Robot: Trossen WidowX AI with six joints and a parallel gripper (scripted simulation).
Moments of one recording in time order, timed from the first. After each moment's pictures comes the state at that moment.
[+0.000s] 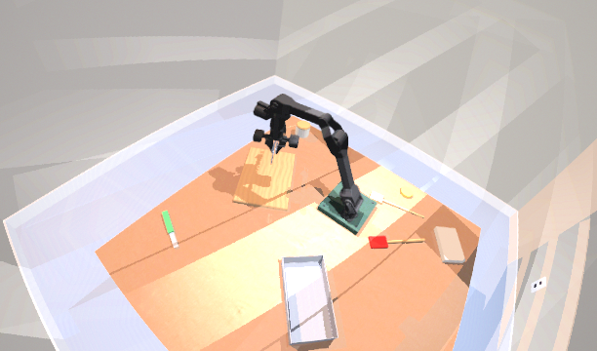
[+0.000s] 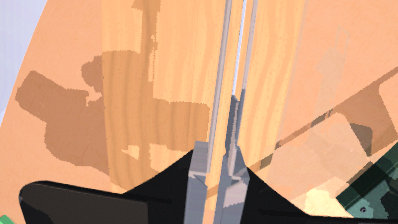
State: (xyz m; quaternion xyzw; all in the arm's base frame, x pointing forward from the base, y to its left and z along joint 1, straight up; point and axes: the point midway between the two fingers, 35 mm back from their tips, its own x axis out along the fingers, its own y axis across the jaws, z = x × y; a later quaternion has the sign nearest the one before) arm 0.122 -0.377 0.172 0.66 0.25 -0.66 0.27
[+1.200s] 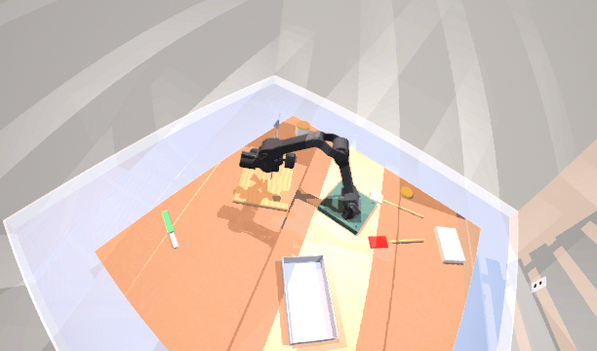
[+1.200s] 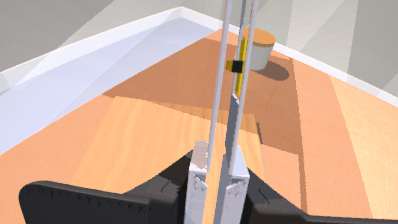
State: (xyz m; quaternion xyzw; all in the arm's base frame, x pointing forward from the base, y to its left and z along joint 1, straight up) arm 0.138 -0.364 0.143 0.23 0.10 -0.91 0.34
